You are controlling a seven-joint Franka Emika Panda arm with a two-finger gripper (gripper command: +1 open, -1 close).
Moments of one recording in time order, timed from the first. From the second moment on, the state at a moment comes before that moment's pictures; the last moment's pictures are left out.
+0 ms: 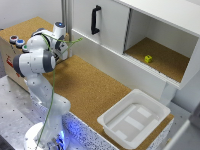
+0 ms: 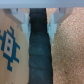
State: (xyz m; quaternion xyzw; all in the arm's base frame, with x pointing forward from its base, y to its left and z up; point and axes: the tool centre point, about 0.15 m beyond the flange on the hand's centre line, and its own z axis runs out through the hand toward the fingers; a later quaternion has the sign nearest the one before) arm 0.325 0.345 0.313 -0.99 0.02 0.00 0.12
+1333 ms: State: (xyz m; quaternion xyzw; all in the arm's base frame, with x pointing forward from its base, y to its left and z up) arm 0.328 0.284 0.313 -0.99 0.05 0.06 0.10
